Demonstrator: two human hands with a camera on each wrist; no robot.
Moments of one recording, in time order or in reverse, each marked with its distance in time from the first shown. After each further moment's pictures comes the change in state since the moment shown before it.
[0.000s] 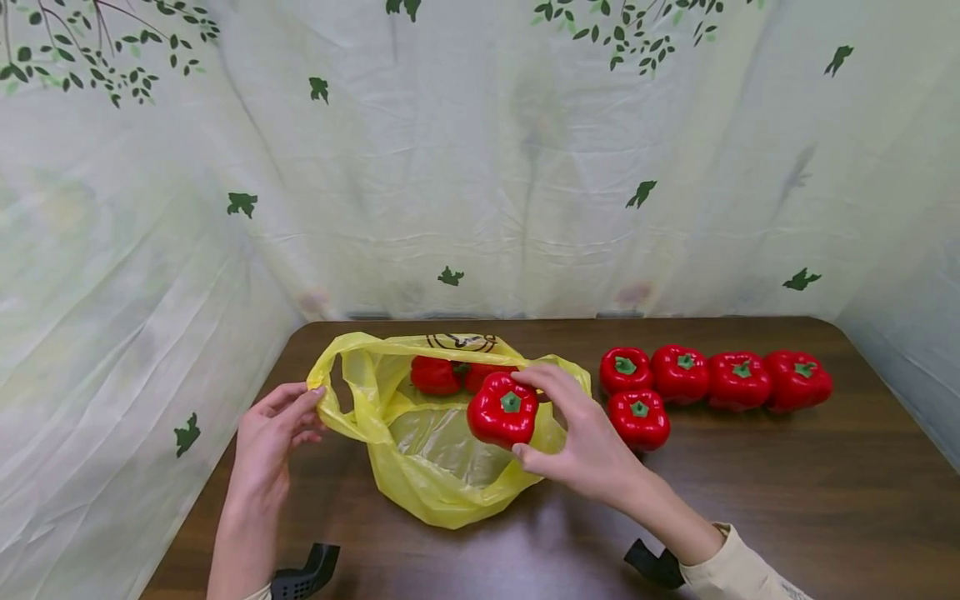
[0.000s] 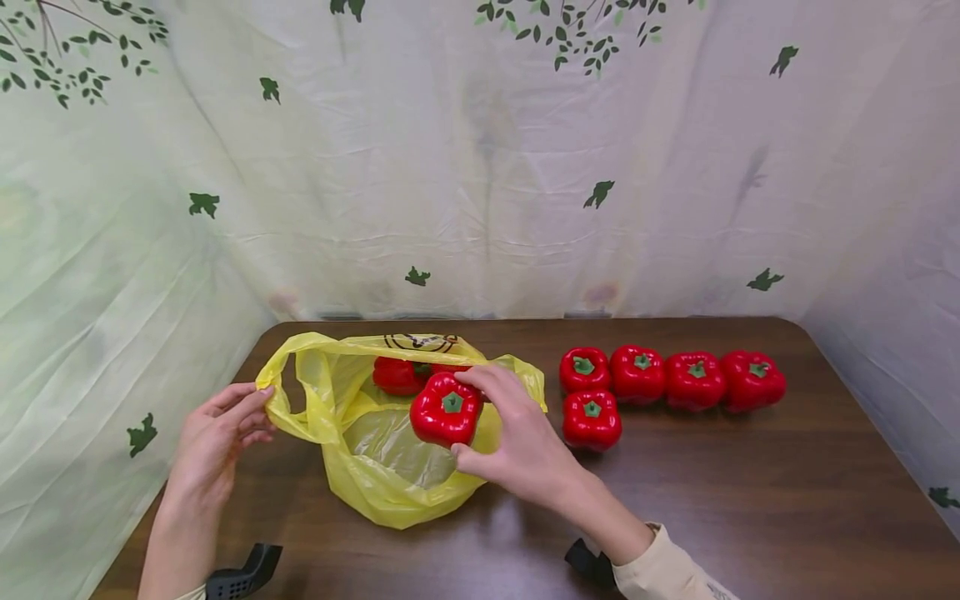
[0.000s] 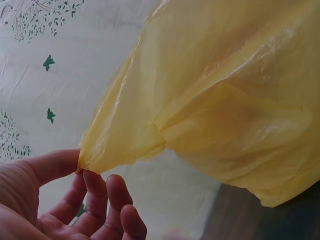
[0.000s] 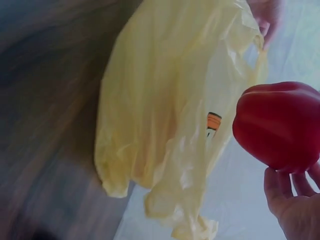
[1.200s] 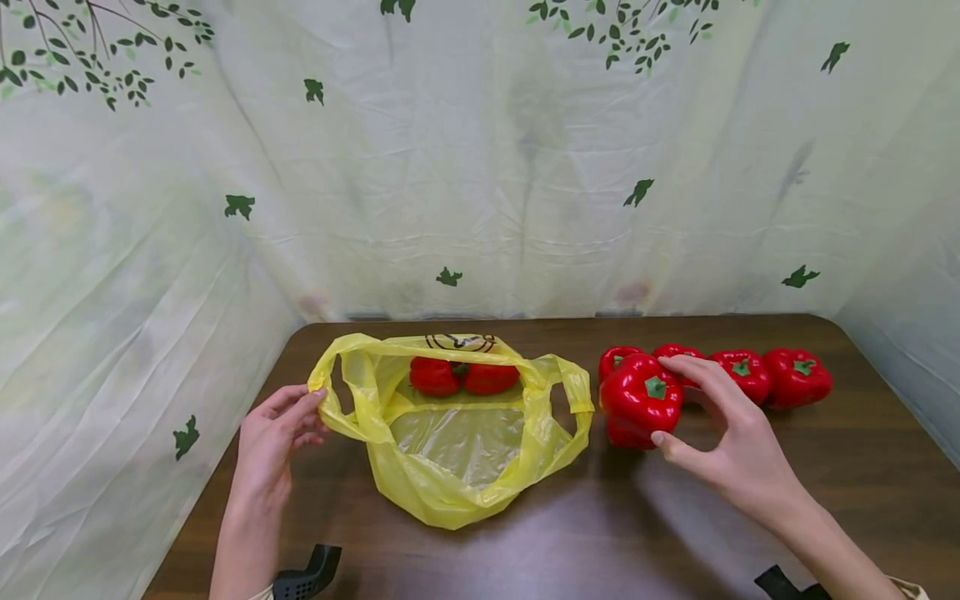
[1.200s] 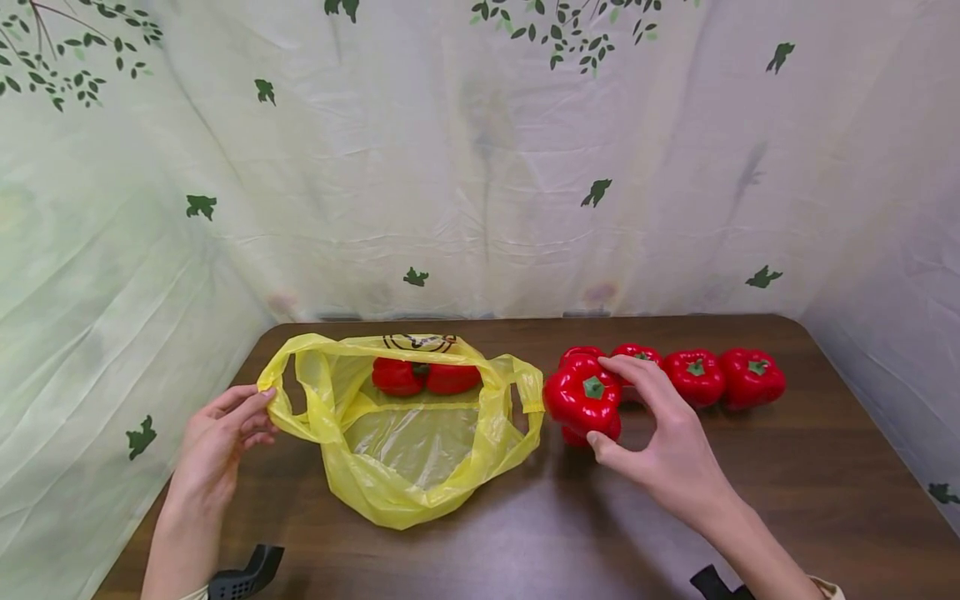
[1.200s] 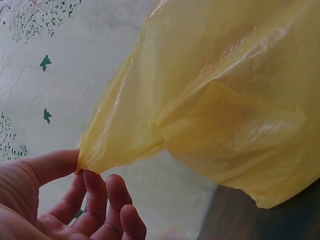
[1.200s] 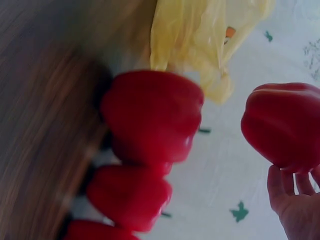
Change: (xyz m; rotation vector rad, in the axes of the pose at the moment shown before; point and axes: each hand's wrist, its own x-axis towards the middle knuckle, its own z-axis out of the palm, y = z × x) left_hand 0.001 0.000 0.004 0.010 0.035 -0.034; right_hand -0.063 0.014 -0.106 -0.116 0.198 0.118
